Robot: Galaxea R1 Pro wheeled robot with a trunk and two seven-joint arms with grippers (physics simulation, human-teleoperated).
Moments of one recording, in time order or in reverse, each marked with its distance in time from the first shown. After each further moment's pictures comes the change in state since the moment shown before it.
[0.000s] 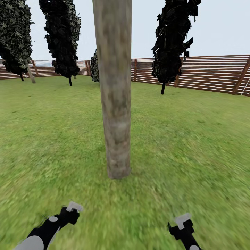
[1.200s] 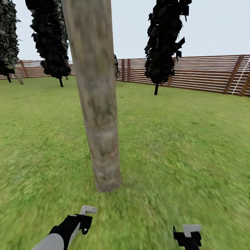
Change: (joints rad) left arm -0.011 -0.160 0.015 -0.014 0.078 0.321 0.152; right arm 0.026 0.007 -0.006 0.060 -0.286 -0.081 -0.040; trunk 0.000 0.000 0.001
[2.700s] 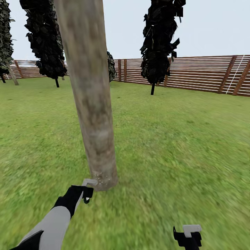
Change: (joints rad) left arm -0.155 -0.035 -0.008 -0.170 -0.003 0.173 -0.021; right arm 0.000 -0.001 0.000 0.002 0.002 0.000 0.000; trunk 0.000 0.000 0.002
